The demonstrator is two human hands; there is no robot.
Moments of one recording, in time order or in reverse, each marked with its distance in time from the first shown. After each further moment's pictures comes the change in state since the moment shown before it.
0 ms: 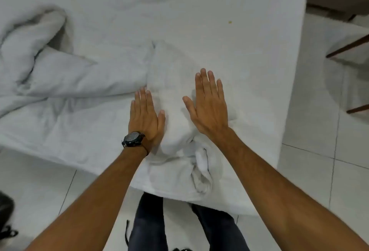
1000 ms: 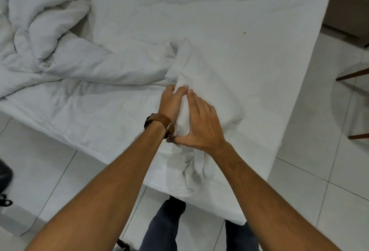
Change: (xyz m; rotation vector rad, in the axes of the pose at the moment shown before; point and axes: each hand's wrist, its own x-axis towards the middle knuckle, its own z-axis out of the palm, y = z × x) left_hand 0.026 0.097 -0.056 -1.356 -0.065 -0.544; right_hand -0.032 -0.014 -0.029 0.257 -0.149 -0.184
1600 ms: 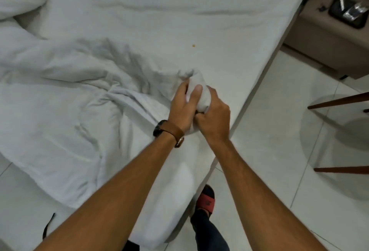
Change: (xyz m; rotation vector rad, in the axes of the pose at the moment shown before) left_hand -0.020 -0.017 0.314 -0.025 0.011 0.406; right_hand 0.001 0.262 -0.148 0.330 0.223 0.208
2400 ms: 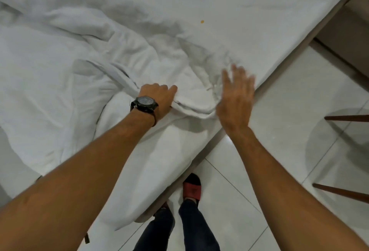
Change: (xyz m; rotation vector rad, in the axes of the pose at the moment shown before) left_hand 0.039 -0.063 -0.017 1.717 -0.279 -0.008; right_hand 0.064 0.144 -0.016 -0.547 -0.042 -0.372
